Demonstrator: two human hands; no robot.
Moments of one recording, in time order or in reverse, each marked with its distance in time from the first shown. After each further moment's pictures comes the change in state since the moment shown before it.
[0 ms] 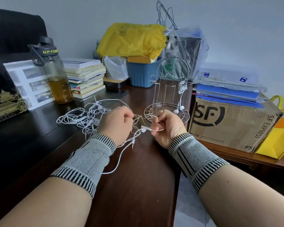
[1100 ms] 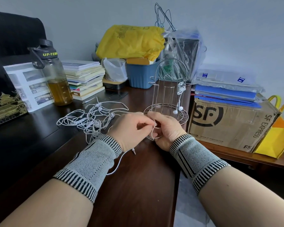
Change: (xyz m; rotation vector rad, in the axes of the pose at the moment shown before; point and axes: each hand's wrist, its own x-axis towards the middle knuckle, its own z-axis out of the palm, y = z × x) left_hand -0.009 0.014 0.010 -0.315 -0.203 0.290; right_hand 0.001 0.005 -0.004 -0.278 -0.093 -0.063
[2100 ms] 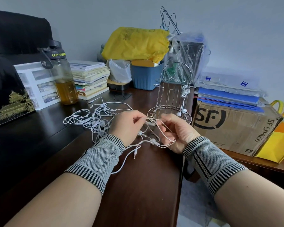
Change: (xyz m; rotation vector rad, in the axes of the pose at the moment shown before) left_hand 0.006 -0.018 -0.004 0.081 0.215 -0.209; right_hand -0.023 -0.020 -0.013 0.009 -0.142 0.202
